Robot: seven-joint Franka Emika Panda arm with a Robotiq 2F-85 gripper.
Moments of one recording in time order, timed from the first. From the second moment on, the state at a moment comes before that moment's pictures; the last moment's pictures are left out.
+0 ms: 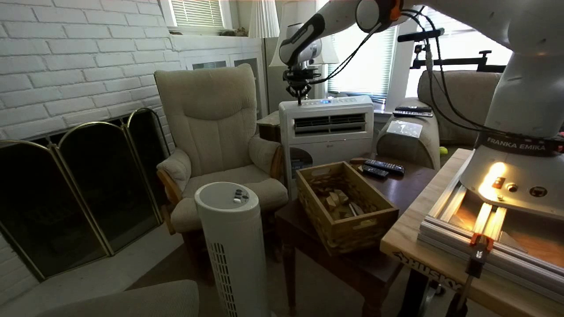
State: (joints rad) arm -0.07 1.07 -0.27 -0.94 0.06 2.18 0.71
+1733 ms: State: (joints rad) arm -0.10 1.13 -0.26 -0.78 0.05 1.95 0.71
